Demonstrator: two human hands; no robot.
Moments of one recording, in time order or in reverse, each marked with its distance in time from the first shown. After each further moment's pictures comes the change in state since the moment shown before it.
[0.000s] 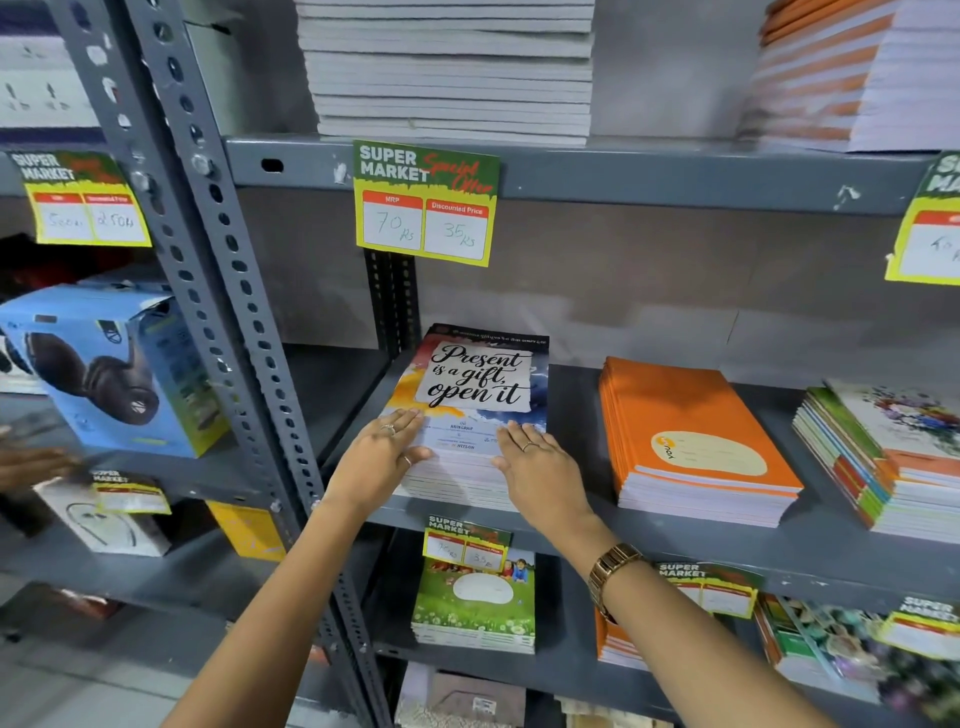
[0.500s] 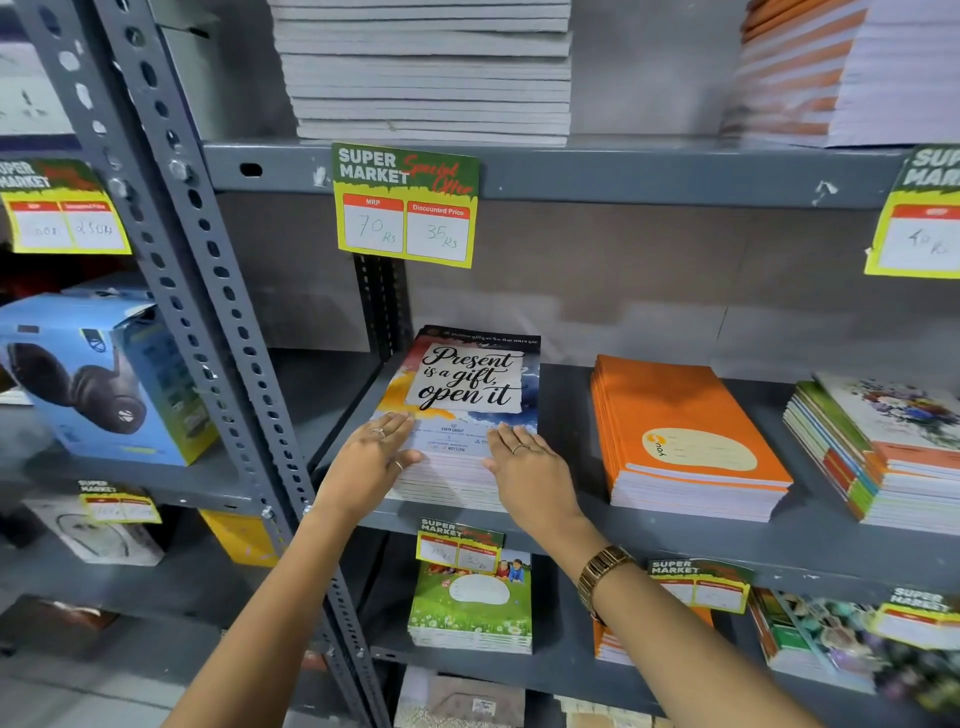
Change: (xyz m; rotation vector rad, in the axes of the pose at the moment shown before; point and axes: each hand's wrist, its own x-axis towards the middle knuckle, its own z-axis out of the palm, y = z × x) left_hand -0.002 0.002 -0.001 -0.004 0.025 0.016; right_hand 0.000 0.000 0.004 -0.124 0.098 0.018
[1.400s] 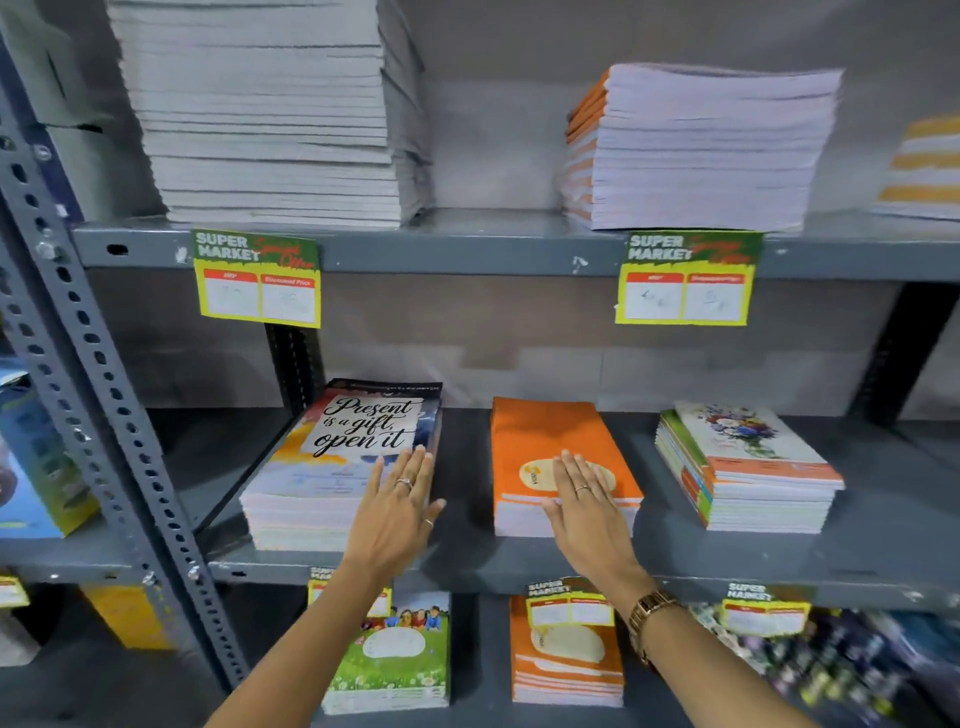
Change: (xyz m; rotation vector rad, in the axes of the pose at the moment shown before) left_hand 0.008 0.140 0.061 0.410 -0.085 0.141; right_hand -0.090 0.166 -0.032 0.117 -0.119 0.275
